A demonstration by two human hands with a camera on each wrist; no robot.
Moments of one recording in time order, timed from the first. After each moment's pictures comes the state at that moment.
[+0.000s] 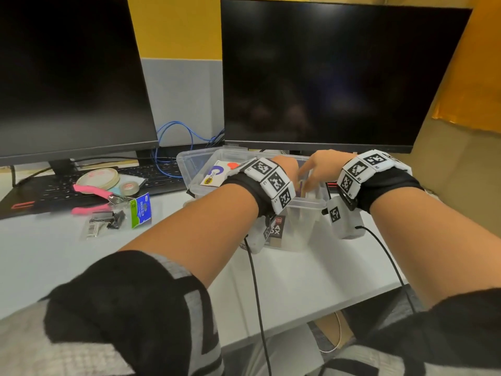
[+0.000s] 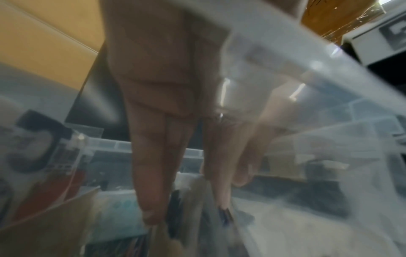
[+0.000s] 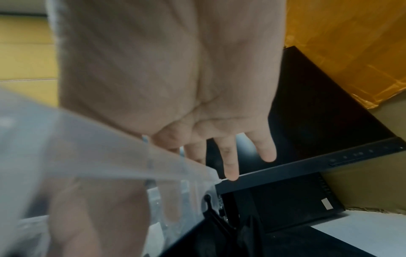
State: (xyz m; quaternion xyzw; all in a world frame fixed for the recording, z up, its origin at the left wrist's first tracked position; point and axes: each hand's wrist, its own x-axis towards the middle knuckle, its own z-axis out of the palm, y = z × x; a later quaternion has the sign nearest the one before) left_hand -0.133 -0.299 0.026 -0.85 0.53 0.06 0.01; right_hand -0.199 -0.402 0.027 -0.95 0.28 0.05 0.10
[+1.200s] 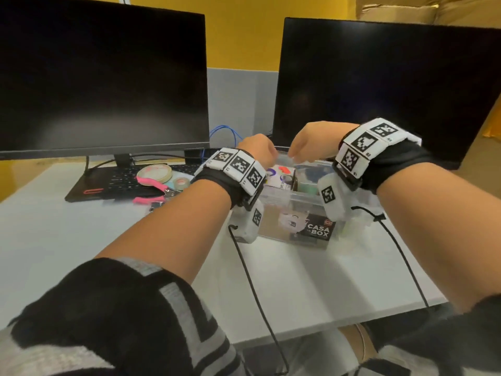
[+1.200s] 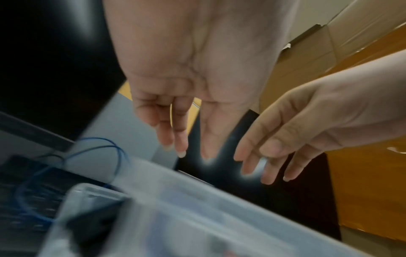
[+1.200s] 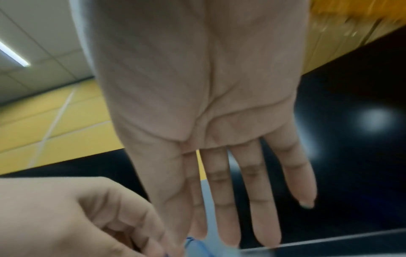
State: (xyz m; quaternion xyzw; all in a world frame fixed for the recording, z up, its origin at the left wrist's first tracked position) left_hand -0.055 -0.183 0.046 -0.88 0.40 -0.01 -0.24; right_hand -0.141 -0.293 0.089 -0.98 0.18 0.00 0.03
